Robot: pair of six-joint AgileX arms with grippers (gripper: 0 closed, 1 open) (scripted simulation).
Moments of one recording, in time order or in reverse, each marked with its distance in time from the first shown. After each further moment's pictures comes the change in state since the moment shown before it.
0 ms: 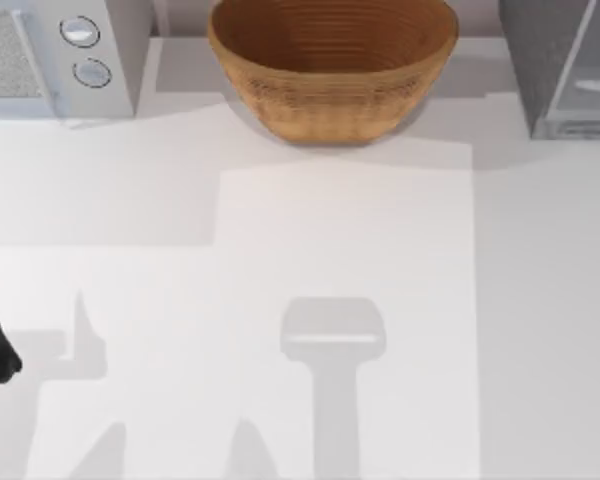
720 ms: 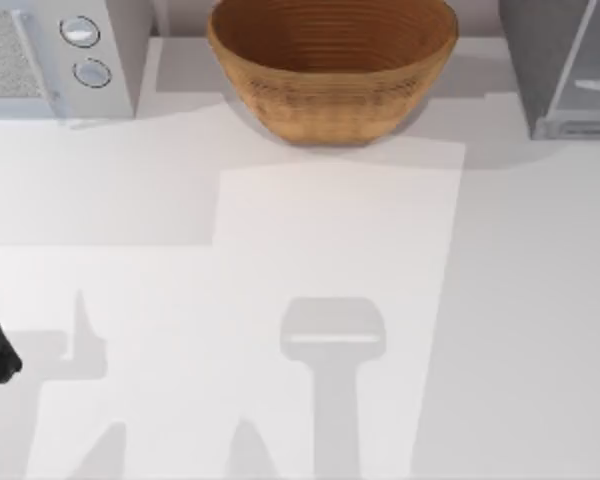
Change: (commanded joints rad) left arm 0.000 0.000 0.000 0.000 0.000 0.000; right arm 0.110 -0.041 -0.037 0.101 0.113 0.169
